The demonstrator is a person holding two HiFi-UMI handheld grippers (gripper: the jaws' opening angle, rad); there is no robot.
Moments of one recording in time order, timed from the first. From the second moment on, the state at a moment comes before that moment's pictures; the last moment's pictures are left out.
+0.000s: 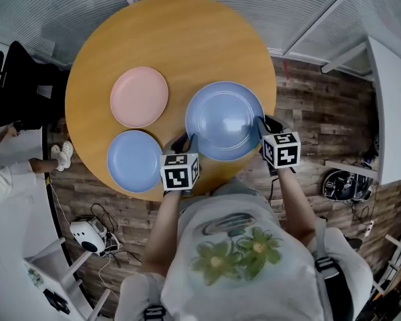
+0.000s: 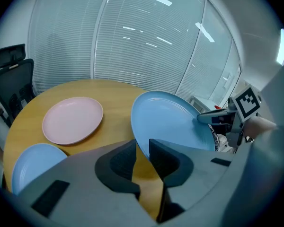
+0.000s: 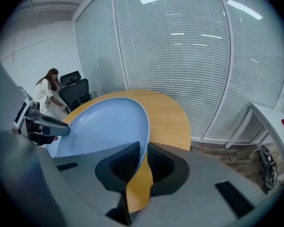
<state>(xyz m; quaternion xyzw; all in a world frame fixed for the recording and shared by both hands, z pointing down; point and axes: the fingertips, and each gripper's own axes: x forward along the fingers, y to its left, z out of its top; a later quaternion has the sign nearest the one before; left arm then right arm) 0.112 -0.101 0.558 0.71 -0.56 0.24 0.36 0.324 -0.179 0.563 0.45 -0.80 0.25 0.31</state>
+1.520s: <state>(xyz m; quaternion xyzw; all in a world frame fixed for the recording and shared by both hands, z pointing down) -0.024 0.021 0.510 0.66 -0.65 0.18 0.35 0.176 -0.082 0.505 0.37 -0.86 0.19 0.31</state>
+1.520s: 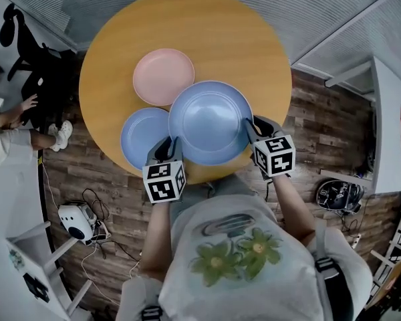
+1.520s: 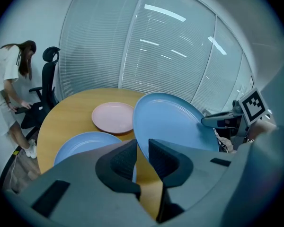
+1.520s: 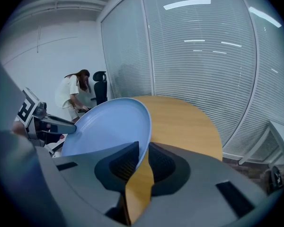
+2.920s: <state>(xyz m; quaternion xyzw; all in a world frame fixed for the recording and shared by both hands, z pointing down) -0.237 0.106 0.525 0.57 -0.71 0.19 0.38 -0.060 -0.031 0.529 0.26 -0.89 0.19 0.34</state>
